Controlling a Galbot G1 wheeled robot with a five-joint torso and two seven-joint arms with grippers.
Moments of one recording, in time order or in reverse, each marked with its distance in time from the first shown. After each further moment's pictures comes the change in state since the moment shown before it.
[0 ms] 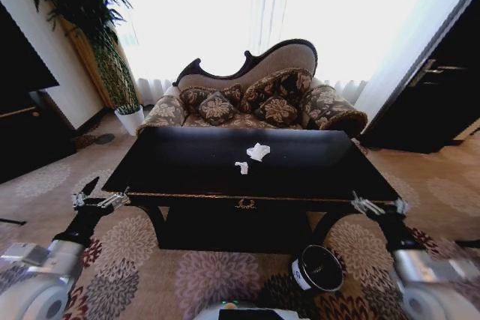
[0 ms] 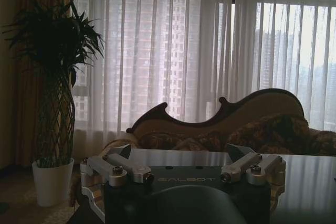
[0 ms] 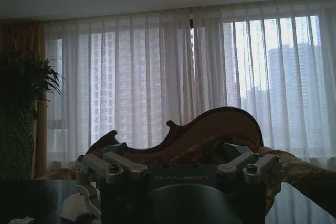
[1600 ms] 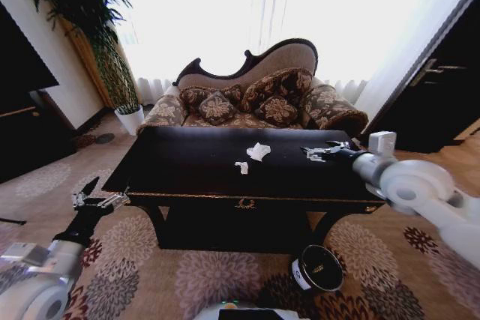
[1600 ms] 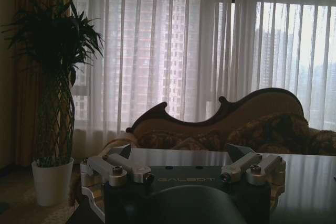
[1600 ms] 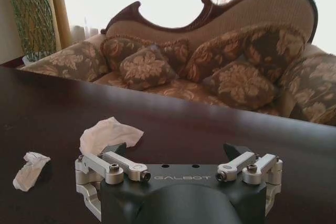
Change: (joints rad) left arm 0.000 0.000 0.000 0.000 0.000 0.000 0.000; right arm 1.002 -0.737 -0.768 -0.119 0.665 -0.699 0.566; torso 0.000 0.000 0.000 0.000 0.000
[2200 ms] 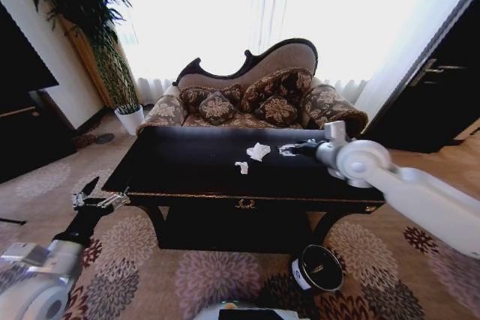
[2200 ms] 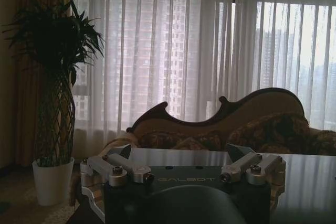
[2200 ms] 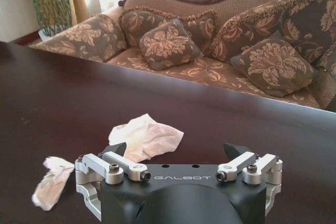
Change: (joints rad) left arm 0.000 0.000 0.000 0.000 0.000 0.000 0.000; right arm 0.685 0.190 -0.708 -0.180 0.100 -0.068 0.129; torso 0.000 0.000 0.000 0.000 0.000
